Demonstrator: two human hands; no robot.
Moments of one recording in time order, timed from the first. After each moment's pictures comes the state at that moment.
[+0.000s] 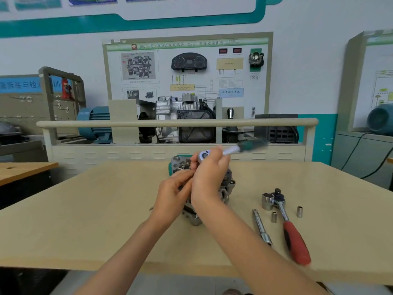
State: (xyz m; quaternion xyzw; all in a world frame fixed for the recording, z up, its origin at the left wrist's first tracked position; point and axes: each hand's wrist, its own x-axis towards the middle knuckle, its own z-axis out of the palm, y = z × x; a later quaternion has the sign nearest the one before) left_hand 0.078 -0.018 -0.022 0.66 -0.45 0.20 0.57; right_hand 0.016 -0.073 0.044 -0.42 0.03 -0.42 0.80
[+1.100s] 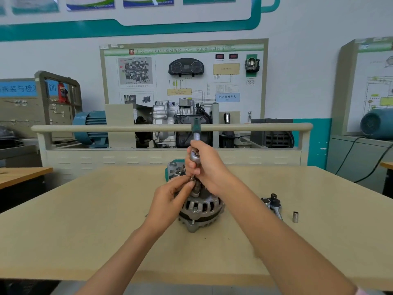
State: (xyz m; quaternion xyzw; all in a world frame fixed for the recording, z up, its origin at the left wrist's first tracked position) left_hand 0.081 -0.018 -0.023 0.66 -0.44 0.18 0.58; right_hand 0.016 -0.106 0.072 -0.60 0.00 -0.20 0.78
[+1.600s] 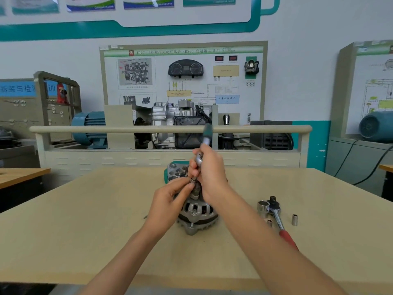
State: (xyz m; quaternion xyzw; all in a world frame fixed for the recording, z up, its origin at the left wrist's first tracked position) left_hand 0.080 -0.020 -0.022 0.66 -0.44 0.17 0.59; right_hand 0.018 -0.103 0.061 -0.54 0.02 -0.28 0.79
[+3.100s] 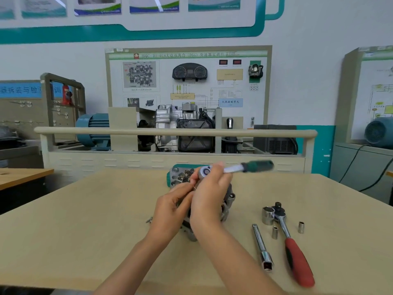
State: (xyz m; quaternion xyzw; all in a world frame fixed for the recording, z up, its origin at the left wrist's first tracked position) left_hand 0.079 -0.019 -0.027 0.65 -0.43 0.20 0.59; right_hand 0.015 -0.072 0.037 -0.42 0.02 -0.42 0.80
